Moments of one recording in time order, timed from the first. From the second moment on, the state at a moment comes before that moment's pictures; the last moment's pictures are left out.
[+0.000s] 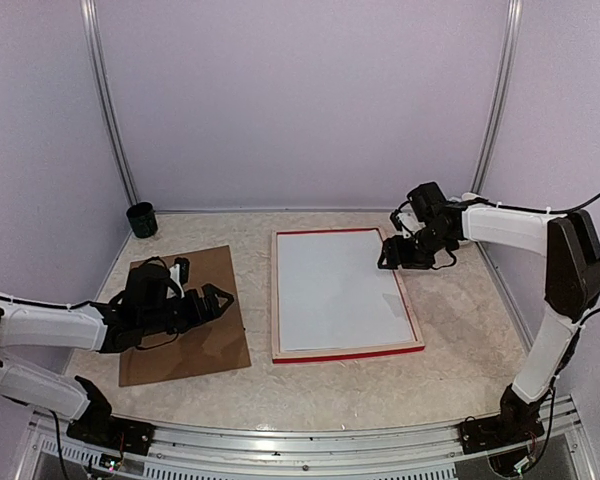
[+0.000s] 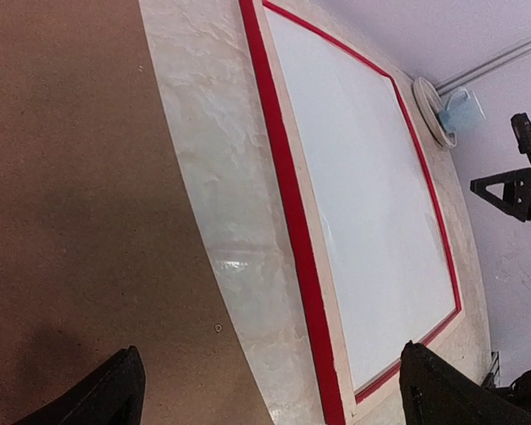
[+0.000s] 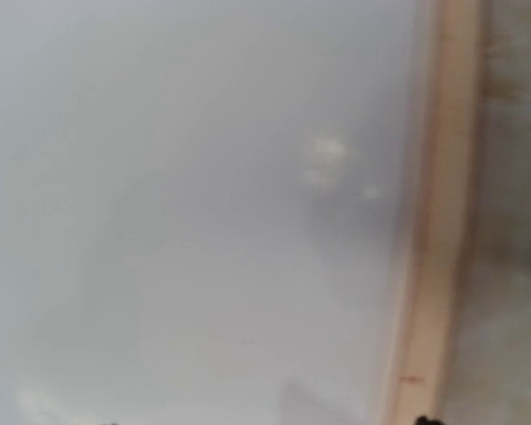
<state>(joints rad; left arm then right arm) -0.62 1.24 0.41 0.31 0.06 -0.78 0.38 1.77 1.30 -0.53 -0.17 0.25</state>
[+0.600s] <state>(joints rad) -0.40 1.11 0.35 0.14 -0.10 -0.76 0.67 1.86 1.59 -0.62 -0.14 0.34</state>
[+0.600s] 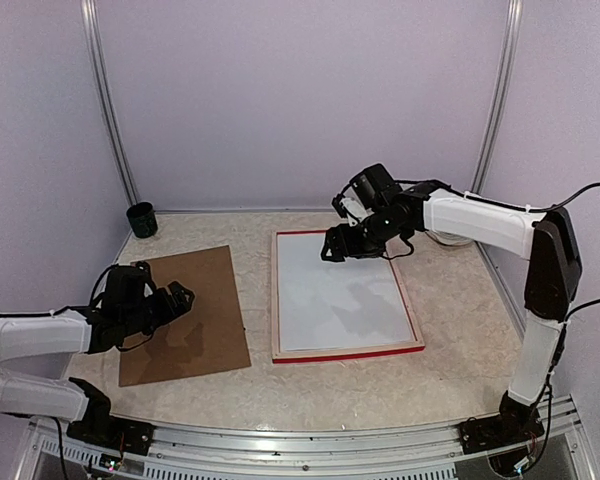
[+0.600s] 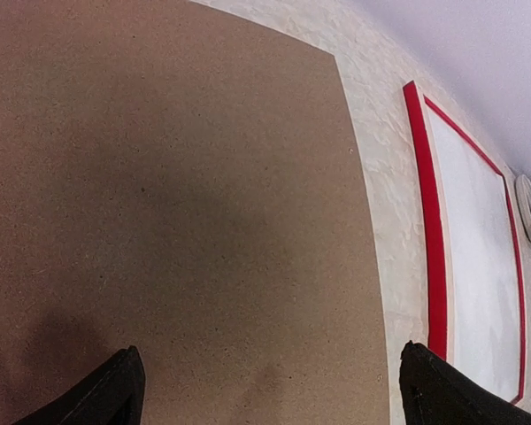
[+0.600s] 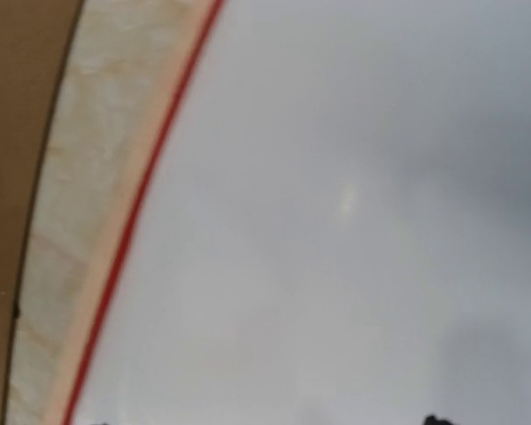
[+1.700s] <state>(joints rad) -0.47 1.04 0.37 0.09 -0.11 -0.80 0.42 1.67 1.30 -0.17 -0.70 0.23</state>
